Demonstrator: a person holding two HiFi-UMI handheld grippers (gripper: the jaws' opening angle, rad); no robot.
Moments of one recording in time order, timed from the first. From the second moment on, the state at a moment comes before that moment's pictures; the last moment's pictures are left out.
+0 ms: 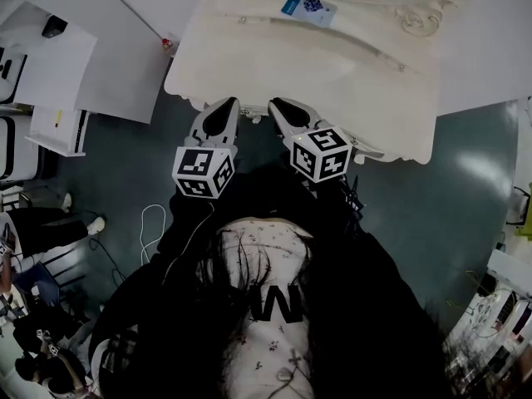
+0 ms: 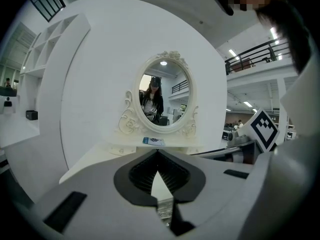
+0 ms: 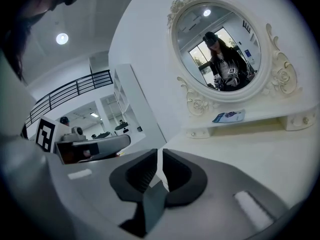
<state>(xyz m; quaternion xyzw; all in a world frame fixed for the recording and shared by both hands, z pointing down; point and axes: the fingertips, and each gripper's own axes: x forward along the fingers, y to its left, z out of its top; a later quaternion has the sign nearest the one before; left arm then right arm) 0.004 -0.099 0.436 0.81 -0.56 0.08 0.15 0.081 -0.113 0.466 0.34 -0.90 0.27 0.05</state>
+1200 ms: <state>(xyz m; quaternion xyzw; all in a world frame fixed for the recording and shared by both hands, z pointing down) -0.145 0.076 0.451 0.84 -0.50 0.10 0.16 -0.076 0.060 0.463 0.38 -0.89 0.23 0.07</state>
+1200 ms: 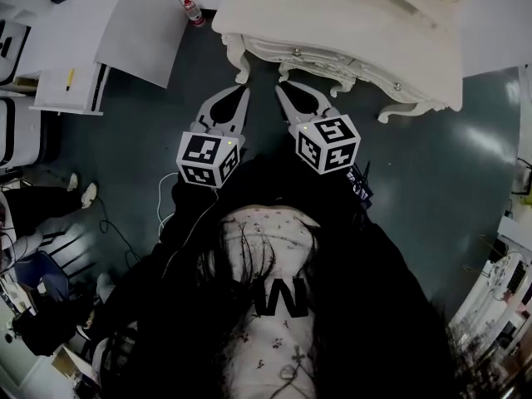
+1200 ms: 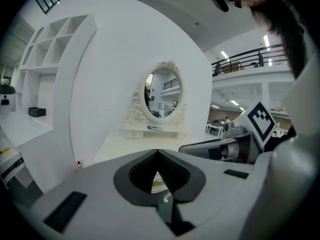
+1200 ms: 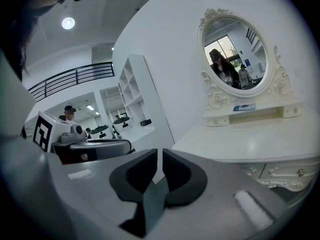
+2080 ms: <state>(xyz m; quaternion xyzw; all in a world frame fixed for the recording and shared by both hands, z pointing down) -0.131 0.135 0.467 0.87 -0.45 0.10 0.16 -0.075 0.134 0.478 0.42 -0.87 0.23 0.08</state>
